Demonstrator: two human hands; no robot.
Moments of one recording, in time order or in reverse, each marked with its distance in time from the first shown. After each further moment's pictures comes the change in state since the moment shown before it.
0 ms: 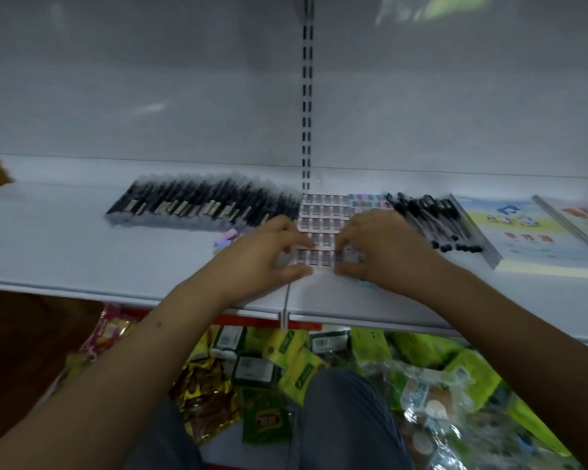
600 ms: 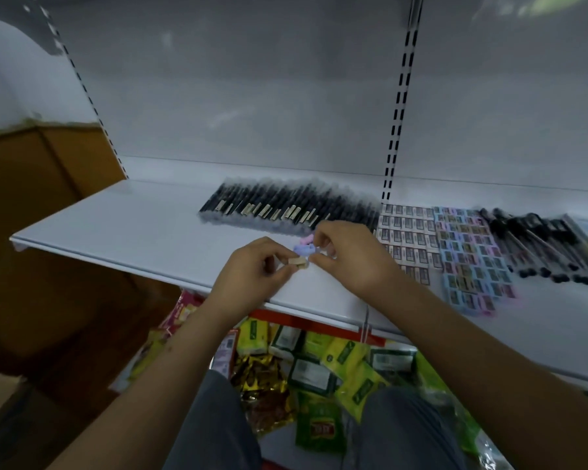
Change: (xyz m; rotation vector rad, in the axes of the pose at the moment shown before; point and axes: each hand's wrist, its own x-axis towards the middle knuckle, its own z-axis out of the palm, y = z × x) left_hand -0.079 -0.073 -0.015 -0.137 0.367 -0.345; right_hand 0.079 -0.106 0.044 0.452 0.105 -0.122
